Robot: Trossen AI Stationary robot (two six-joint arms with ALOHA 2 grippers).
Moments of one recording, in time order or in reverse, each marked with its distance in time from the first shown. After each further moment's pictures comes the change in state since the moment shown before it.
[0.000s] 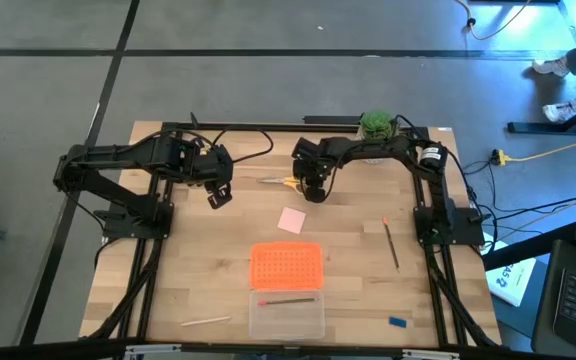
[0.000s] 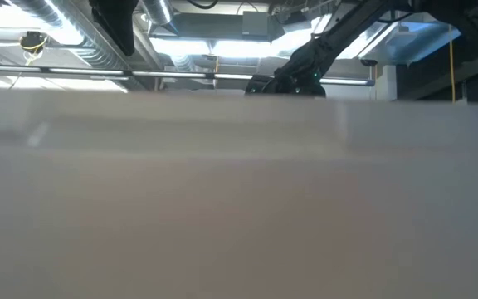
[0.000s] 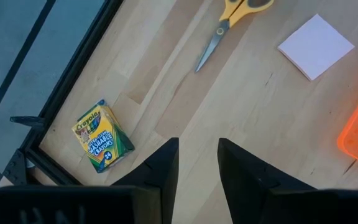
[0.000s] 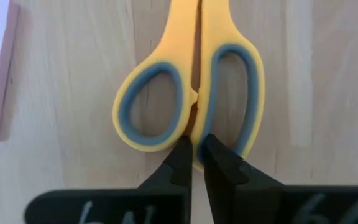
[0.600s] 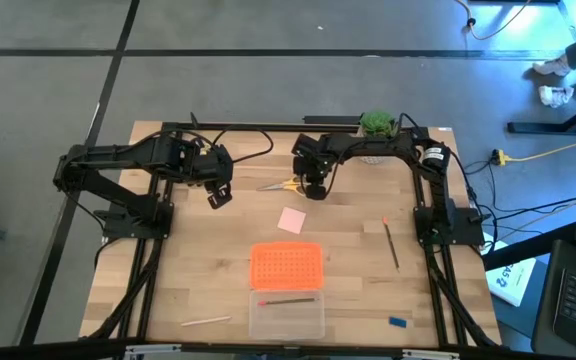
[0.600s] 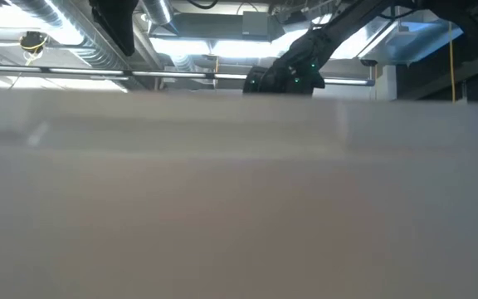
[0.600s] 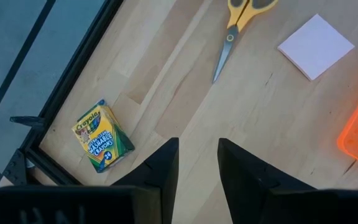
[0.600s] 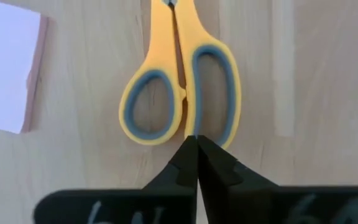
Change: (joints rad) left arm 0.000 0.000 0.000 0.000 0.000 0.000; right arm 0.000 -0.024 0.057 -0.094 -0.027 -0.016
